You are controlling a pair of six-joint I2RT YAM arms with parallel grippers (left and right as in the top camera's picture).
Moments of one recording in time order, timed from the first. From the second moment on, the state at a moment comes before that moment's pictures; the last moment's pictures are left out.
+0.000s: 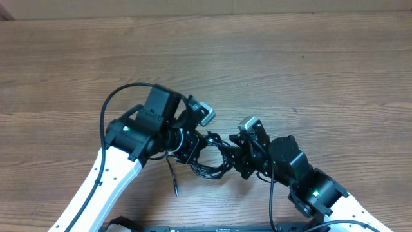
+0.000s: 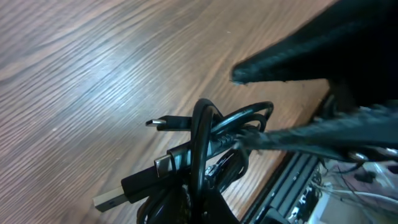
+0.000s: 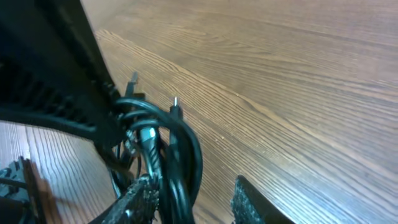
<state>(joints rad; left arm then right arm) -0.47 1.27 1.14 -1.00 0.50 0.12 0.73 0.91 0.52 -0.07 -0.20 0.22</state>
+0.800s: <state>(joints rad) -0.52 1.29 1.14 -0.83 0.41 -0.20 0.72 0.91 0.52 -0.19 -0.66 0.20</state>
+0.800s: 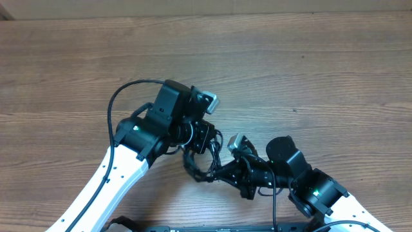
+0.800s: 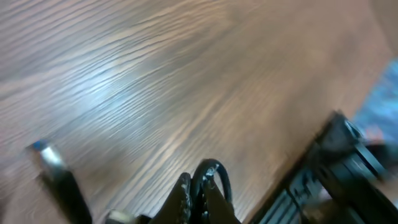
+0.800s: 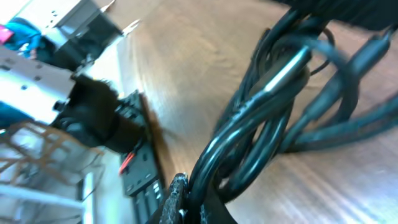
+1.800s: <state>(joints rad) -0.49 1.29 1.13 -0.89 0.10 -0.59 0.73 0.91 0.52 -0.46 -0.24 0.56</state>
